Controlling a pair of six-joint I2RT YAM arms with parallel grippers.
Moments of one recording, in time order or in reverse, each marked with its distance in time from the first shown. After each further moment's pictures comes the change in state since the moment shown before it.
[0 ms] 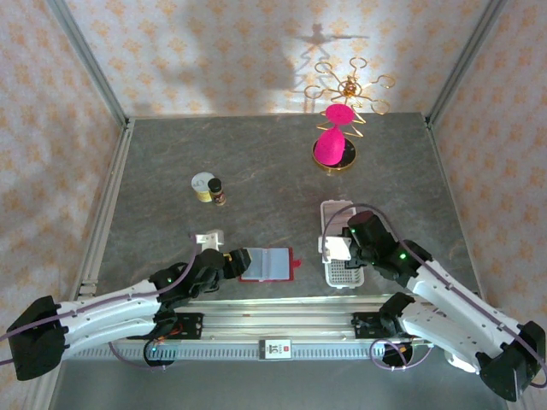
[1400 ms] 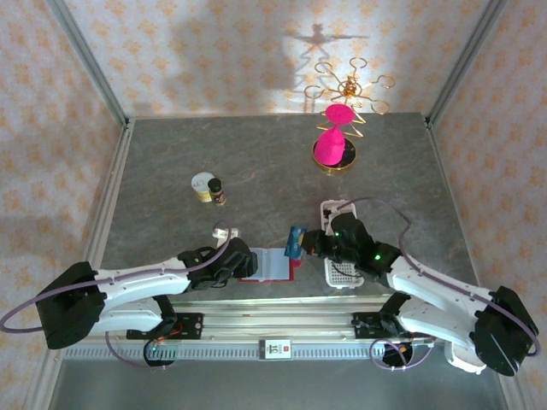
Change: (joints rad) left arm 0.000 0.358 0.233 -0.222 0.039 0.081; right arm 0.100 0.174 -0.136 0.567 -0.175 1.876
